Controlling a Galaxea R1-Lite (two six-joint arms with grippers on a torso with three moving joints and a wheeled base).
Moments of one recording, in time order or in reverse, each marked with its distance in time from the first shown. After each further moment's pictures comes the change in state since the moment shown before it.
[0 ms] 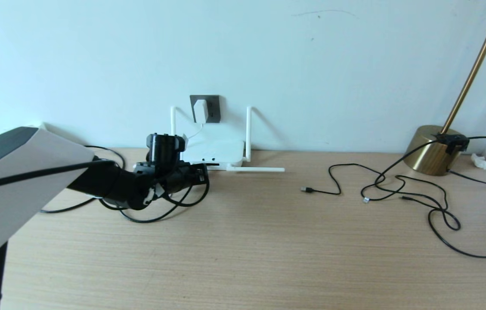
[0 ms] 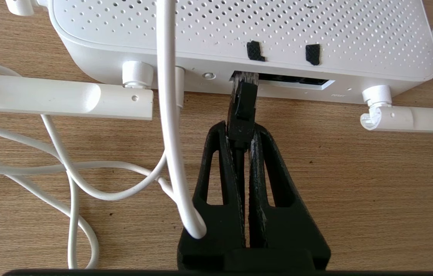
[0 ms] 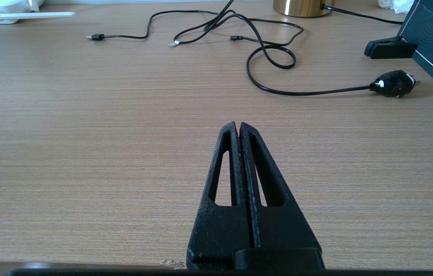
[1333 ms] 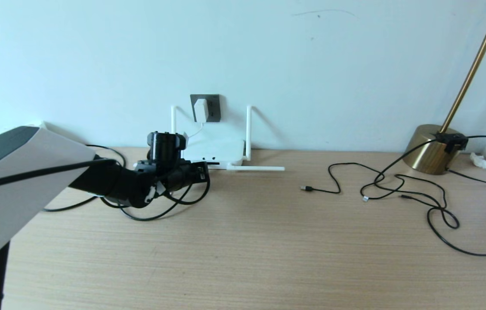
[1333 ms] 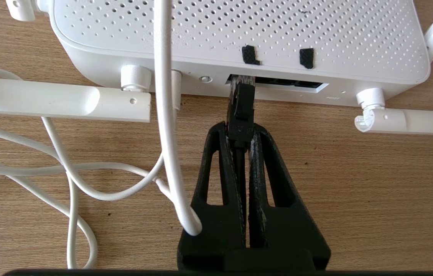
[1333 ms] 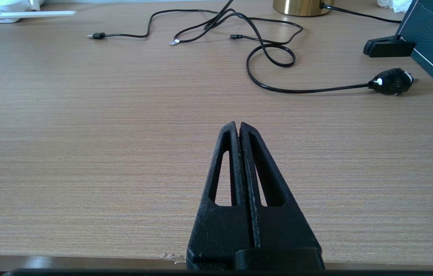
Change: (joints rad) left arm -0.008 0.002 -0.023 0.007 0.000 0.001; right arm 0.000 0.000 0.000 0.000 0.000 -0.001
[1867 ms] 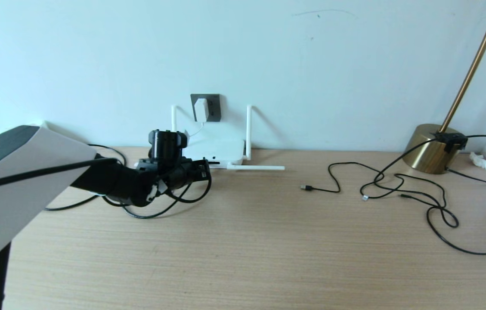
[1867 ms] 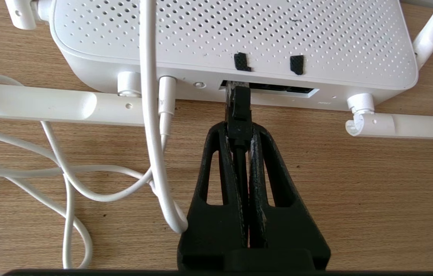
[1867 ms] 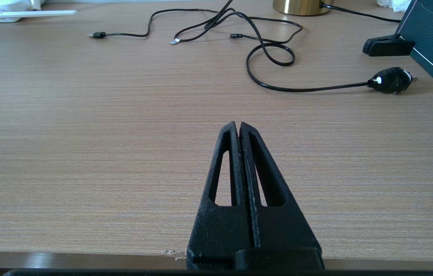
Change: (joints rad) left arm -0.015 0.000 -0.015 0.000 0.008 0.000; right arm 0.000 0.000 0.000 0.000 0.000 0.001
